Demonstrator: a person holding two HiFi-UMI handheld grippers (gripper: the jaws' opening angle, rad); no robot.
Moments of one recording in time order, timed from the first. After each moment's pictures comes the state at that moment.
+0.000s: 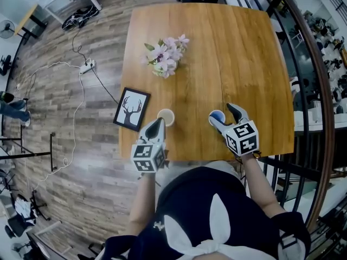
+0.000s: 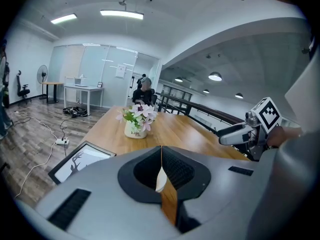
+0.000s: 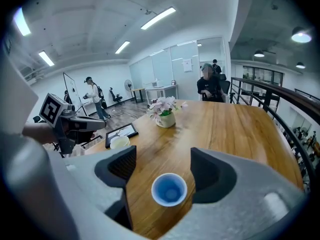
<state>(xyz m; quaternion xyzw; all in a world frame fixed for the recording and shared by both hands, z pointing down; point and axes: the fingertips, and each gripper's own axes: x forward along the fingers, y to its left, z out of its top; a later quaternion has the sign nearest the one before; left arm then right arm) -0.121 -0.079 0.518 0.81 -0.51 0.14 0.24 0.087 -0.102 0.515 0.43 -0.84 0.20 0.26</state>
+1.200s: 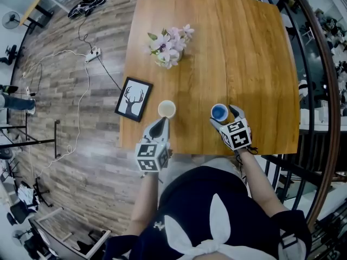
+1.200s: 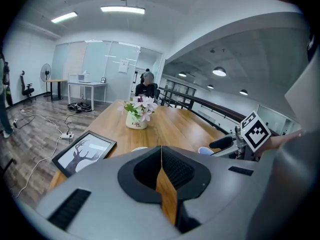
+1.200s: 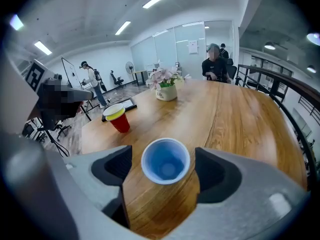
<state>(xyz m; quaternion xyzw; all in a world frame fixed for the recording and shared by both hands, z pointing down) -0.106 -0.052 0.533 0.79 -0.52 0.17 0.26 0.098 -0.080 0.606 0.39 -0.82 0.23 0.35</state>
